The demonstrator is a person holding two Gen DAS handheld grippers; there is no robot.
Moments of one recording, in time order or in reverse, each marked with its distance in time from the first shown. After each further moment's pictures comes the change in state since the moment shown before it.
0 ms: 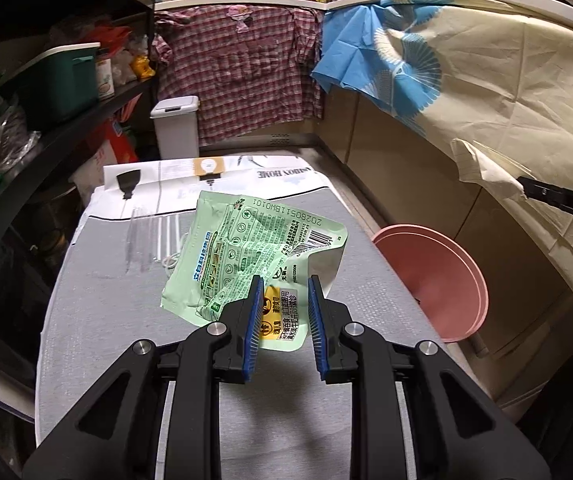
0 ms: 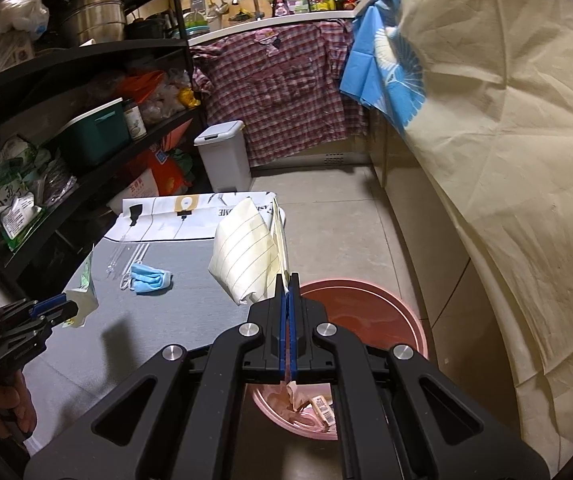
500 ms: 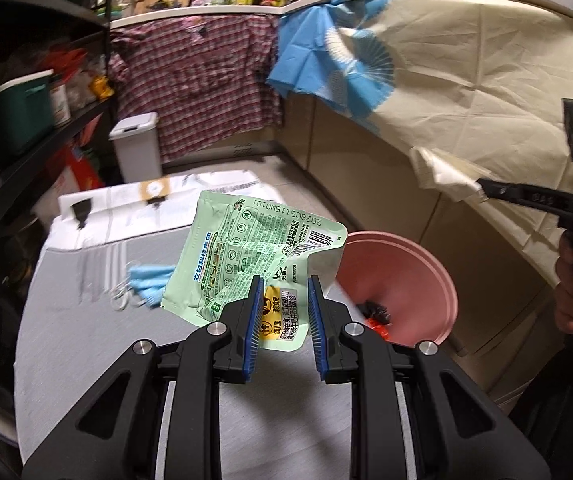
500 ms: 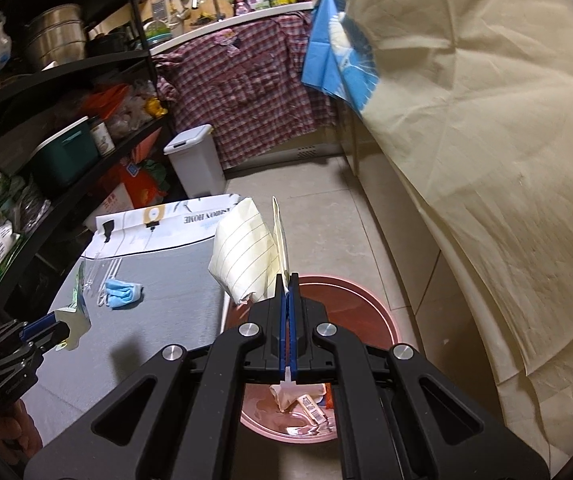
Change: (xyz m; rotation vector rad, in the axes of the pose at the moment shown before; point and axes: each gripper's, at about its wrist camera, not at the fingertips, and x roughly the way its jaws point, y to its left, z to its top) left arm 0.012 -0.056 0.017 0.087 -0.030 -0.096; right arm 0.011 -0.047 0.000 0.113 0.022 -0.056
